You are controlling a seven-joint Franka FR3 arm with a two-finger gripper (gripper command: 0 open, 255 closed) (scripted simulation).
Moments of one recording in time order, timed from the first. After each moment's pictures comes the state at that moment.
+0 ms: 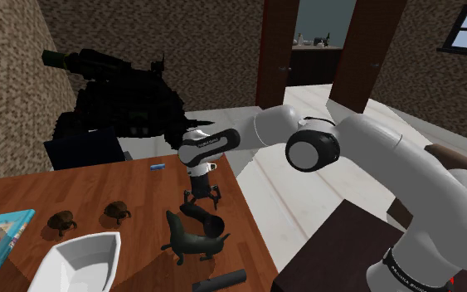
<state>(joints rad) 0.17 1.17 0.15 -1.01 0.16 1.75 0.73</state>
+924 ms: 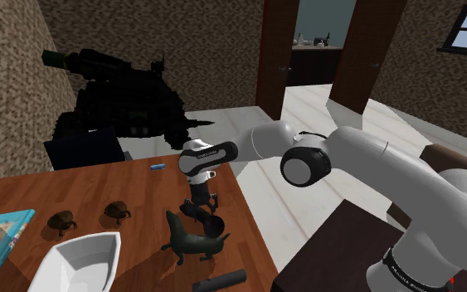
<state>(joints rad) 0.18 1.32 0.15 -0.85 0.16 1.74 0.73</state>
